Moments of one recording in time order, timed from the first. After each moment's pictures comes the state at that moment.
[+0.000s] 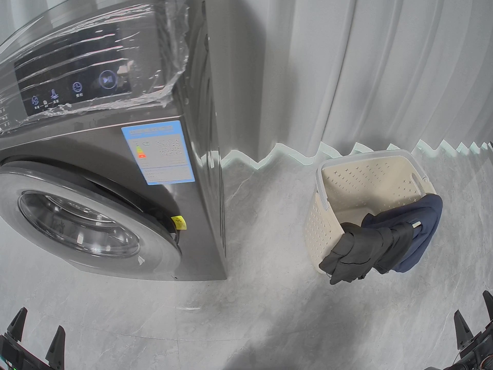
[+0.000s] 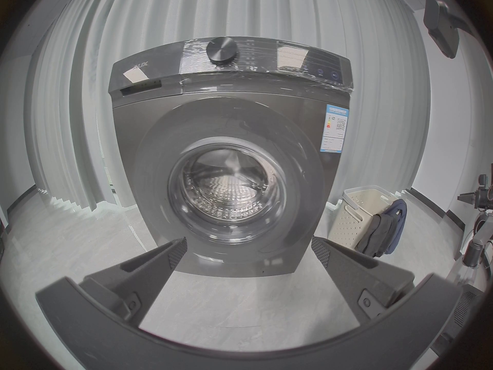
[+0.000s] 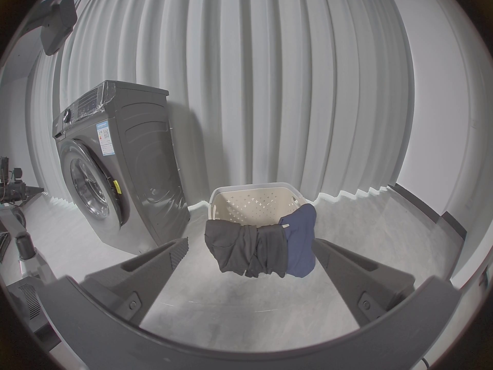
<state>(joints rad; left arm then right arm) 0.00 0.02 -0.02 0.00 0.01 -0.04 0.01 0.02 -0.02 0.00 0.02 -0.01</state>
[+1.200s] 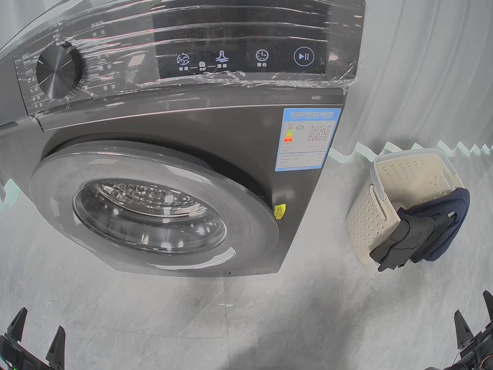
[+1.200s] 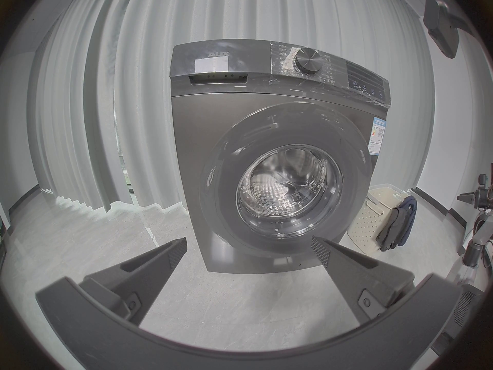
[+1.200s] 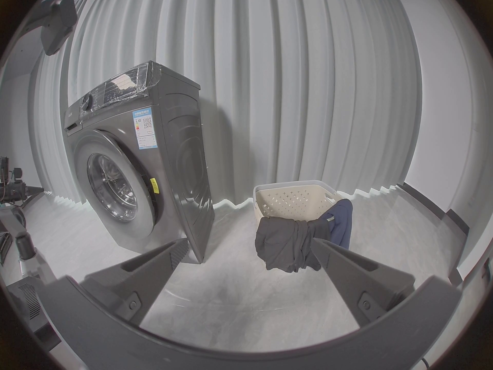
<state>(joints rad) 0.00 0.02 -0.02 0.00 0.01 -0.03 0.01 0.02 -0.02 0.00 0.02 -0.01</state>
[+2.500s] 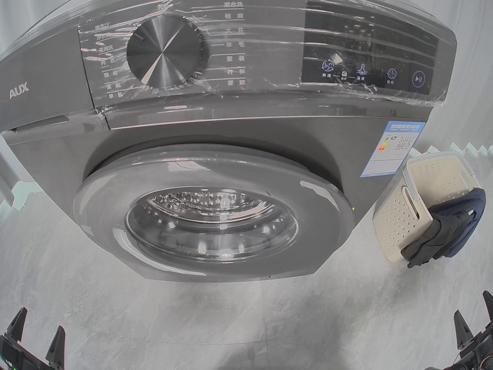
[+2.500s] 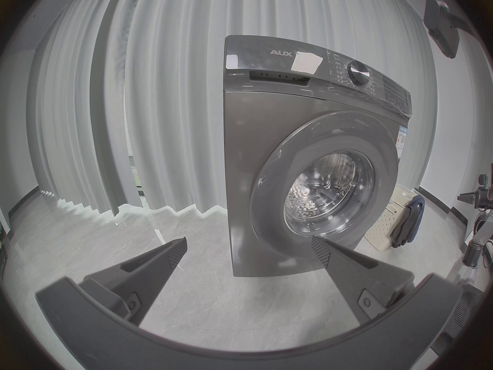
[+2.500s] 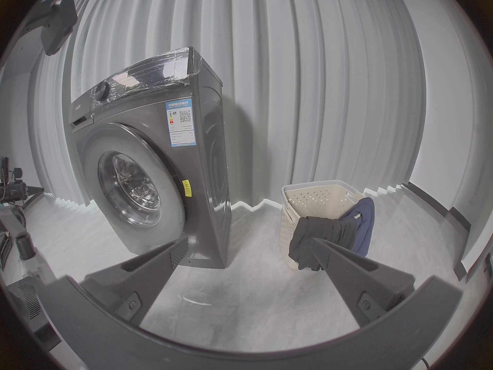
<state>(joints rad) 0.00 0.02 -0.02 0.00 0.01 -0.03 0.01 0.02 -0.02 0.00 0.02 -0.01</state>
